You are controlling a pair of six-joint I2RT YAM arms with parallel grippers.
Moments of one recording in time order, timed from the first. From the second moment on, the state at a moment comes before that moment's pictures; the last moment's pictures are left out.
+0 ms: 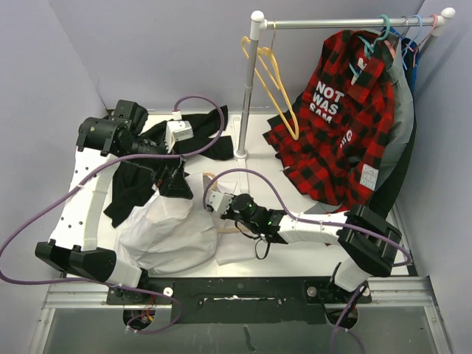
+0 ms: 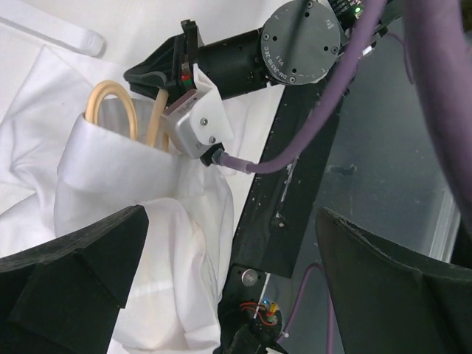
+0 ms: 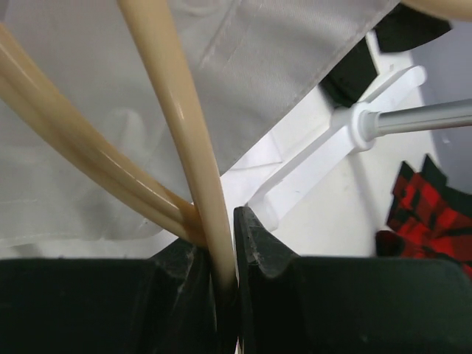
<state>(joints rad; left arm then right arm) -0.25 1.46 1.87 -1.61 0.85 0.57 1.03 1.59 0.78 0.25 0.31 -0.51</state>
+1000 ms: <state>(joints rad) -0.23 1.37 1.66 -1.61 0.95 0.69 1.11 1.14 0.83 -0.05 0.51 -0.60</state>
